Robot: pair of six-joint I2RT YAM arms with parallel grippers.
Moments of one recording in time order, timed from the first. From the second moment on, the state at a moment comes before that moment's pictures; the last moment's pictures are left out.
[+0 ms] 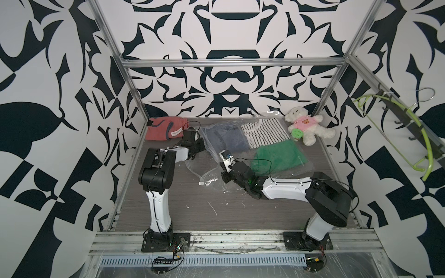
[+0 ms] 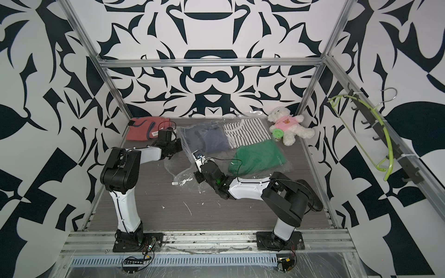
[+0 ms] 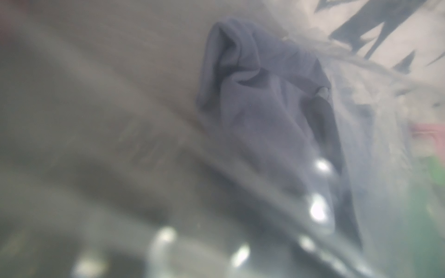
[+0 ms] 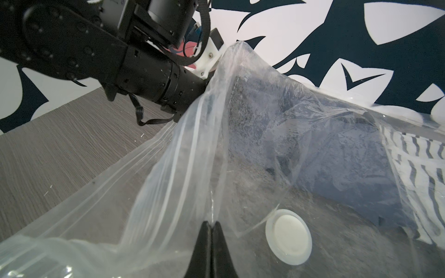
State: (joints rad) left arm -0.23 2.02 1.17 0.14 0.26 -0.55; right arm 0.96 1.69 0.86 0.46 0.26 0.14
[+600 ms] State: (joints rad) left arm -0.27 2.09 1.22 0.20 0.28 -0.61; right arm 0.96 1.69 0.83 0.48 0.28 0.15
